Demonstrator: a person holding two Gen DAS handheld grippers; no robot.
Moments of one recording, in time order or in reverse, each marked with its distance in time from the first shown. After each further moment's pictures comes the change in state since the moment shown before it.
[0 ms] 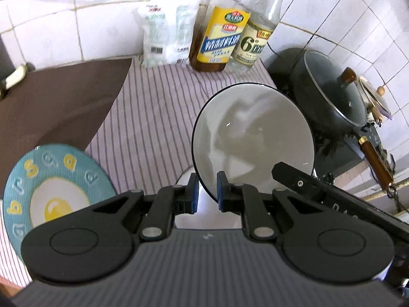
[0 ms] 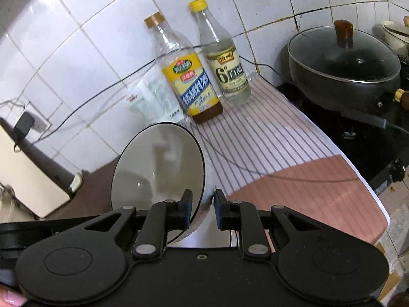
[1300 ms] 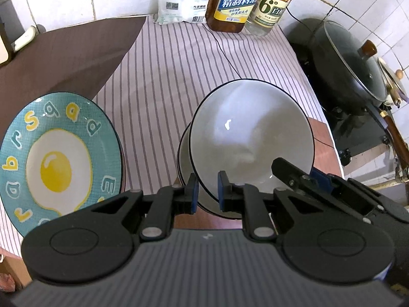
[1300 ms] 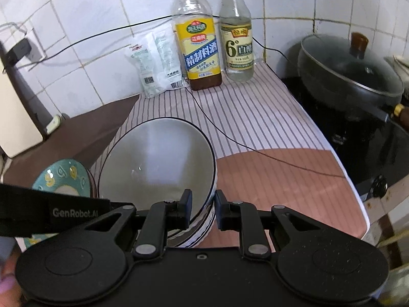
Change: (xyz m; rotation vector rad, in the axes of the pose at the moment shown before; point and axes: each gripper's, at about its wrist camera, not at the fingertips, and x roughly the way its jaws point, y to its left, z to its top) left arm 0.019 0.001 -0.033 -0.032 0.109 0.081; right arm 0.016 0.018 -0.038 -0.251 0.062 -0.129
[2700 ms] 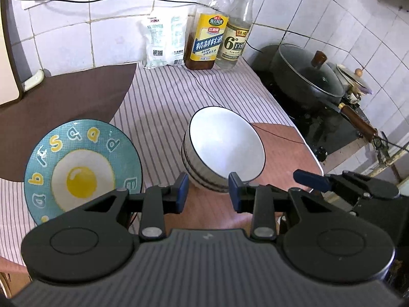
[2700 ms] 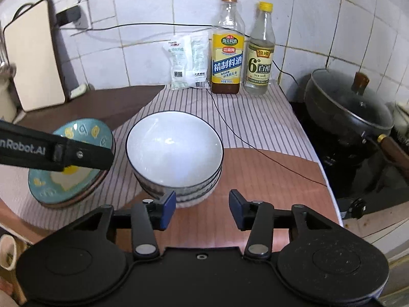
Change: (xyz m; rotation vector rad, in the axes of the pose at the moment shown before) left arm -0.081 0.016 -0.057 0.161 -0.225 -0.081; right arm -0.058 0.019 -0.048 -0.224 -0.061 -0.019
